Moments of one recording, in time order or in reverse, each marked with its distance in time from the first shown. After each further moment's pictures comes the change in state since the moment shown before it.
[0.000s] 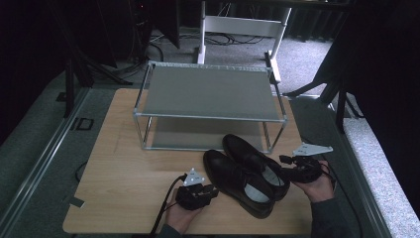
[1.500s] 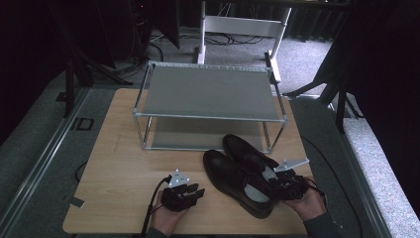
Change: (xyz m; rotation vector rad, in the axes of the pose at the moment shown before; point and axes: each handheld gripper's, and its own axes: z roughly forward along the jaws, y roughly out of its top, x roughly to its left) left arm 0.018 -0.014 -0.023 0.011 0.080 -0.022; right arm 0.048 -0.017 0.018 0.272 0.029 0.010
